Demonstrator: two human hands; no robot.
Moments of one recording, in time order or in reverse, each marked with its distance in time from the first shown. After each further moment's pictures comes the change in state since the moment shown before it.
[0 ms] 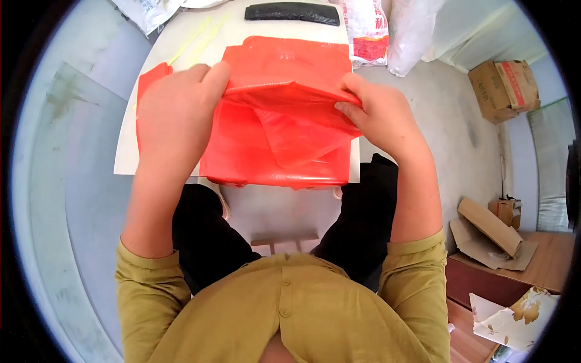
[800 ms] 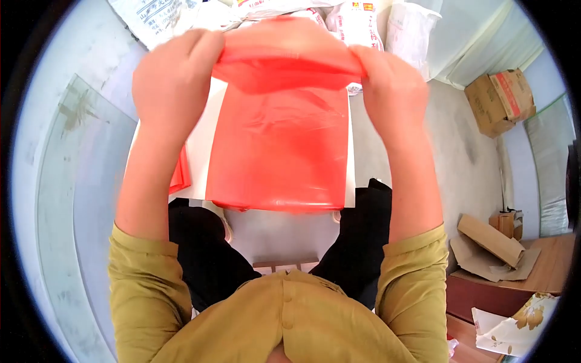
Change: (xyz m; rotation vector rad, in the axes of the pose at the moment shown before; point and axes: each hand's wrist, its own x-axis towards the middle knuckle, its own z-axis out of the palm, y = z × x) left_hand 0.072 -0.036 -0.010 0.083 0.397 0.071; right_hand 0.051 0.001 -0.040 -0.437 0.836 -0.416
